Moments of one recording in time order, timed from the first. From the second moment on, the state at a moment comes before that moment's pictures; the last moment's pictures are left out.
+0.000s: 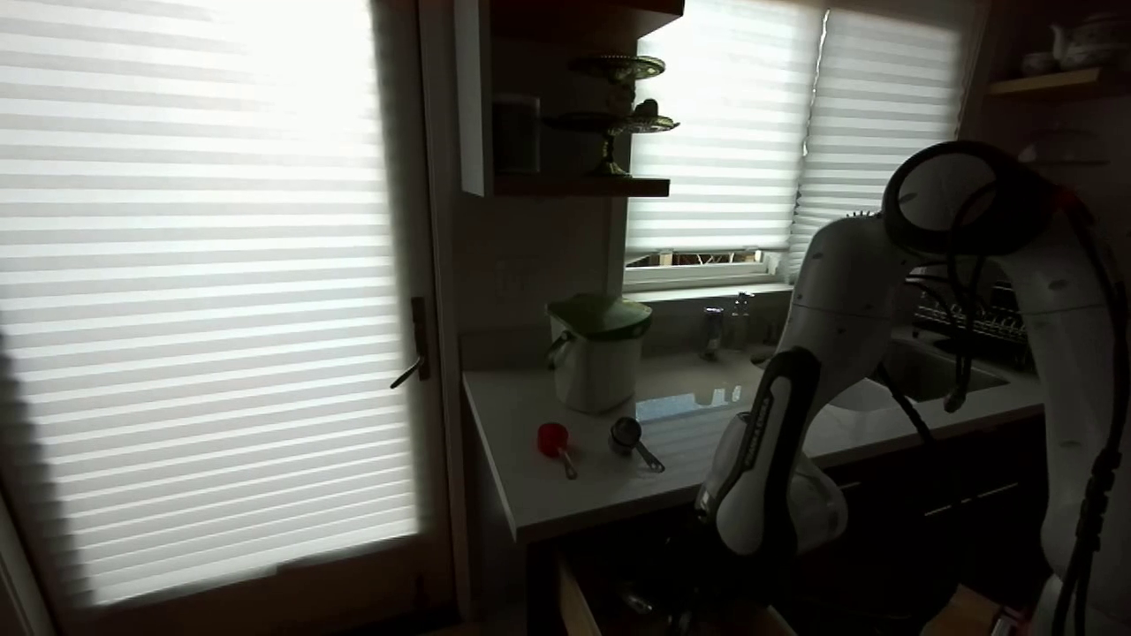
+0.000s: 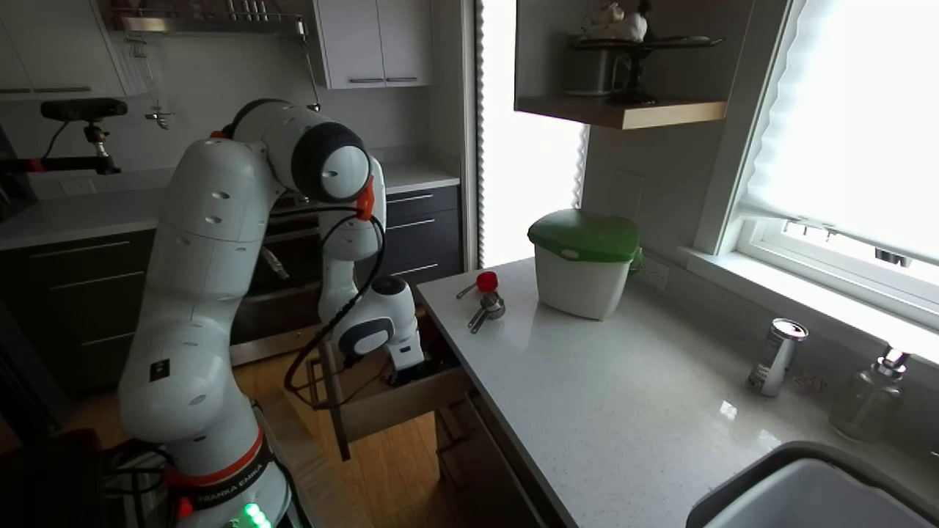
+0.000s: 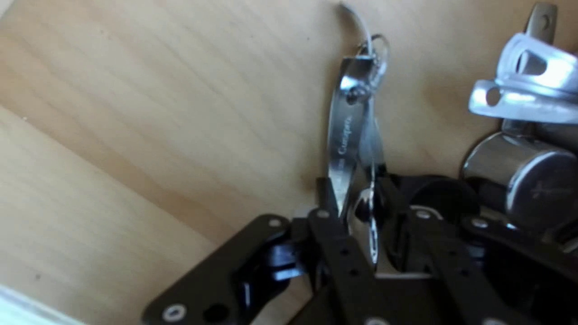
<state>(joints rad) -0.19 0.43 0.41 -2.74 0.26 3.33 1.01</state>
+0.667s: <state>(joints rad) 0.06 0.27 0.18 -2.74 0.35 3.21 1.00</state>
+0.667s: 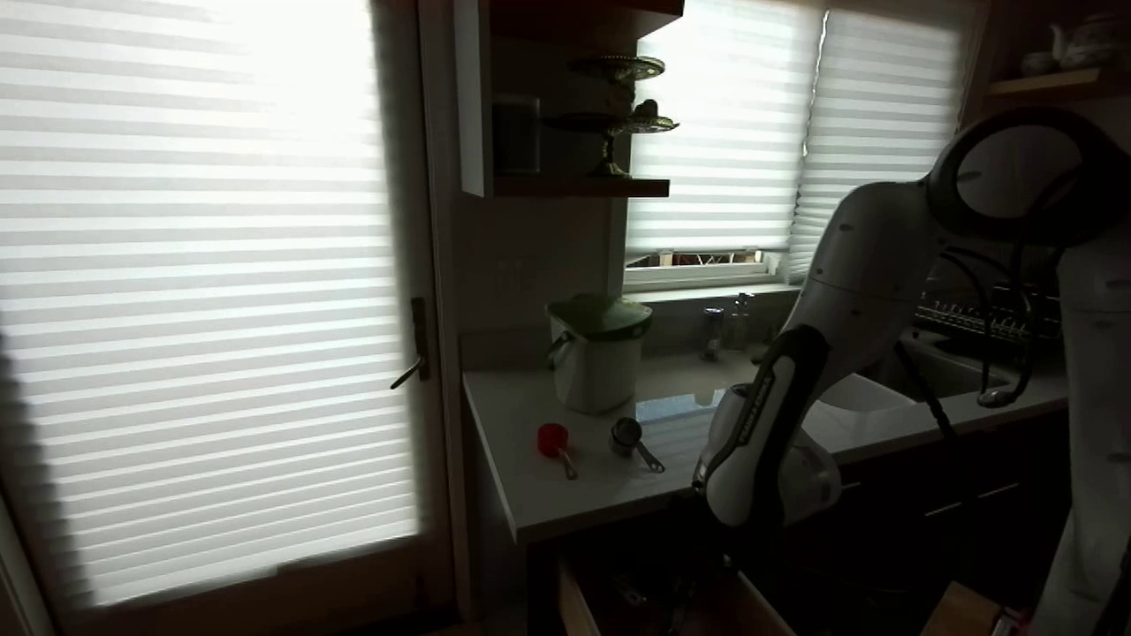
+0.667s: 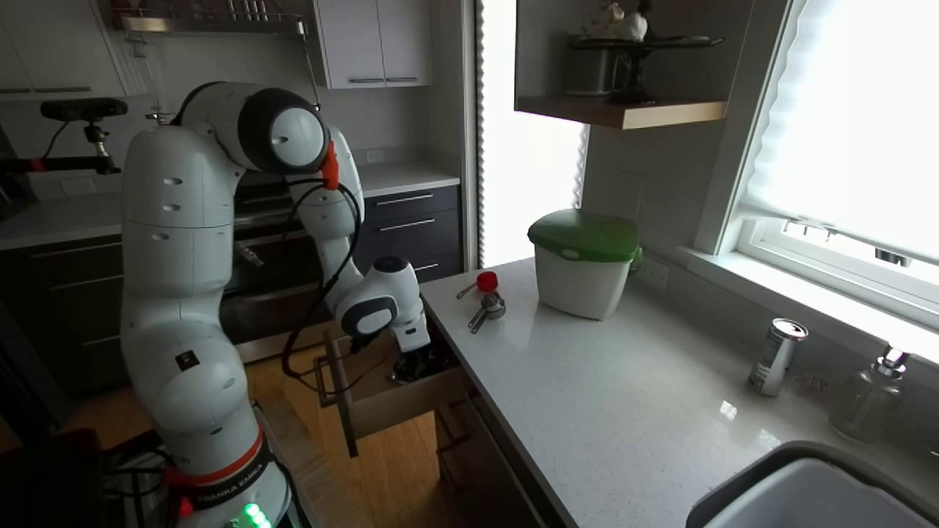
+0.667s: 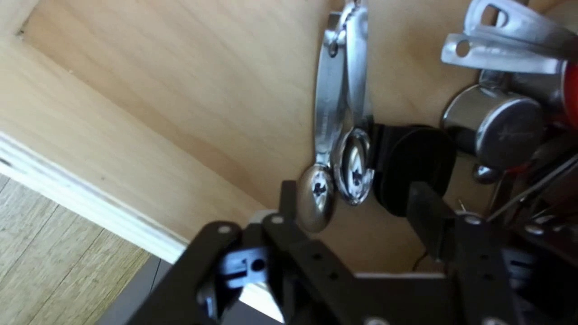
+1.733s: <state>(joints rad) -0.32 0.35 0.62 -2.75 0.36 3.40 1.04</state>
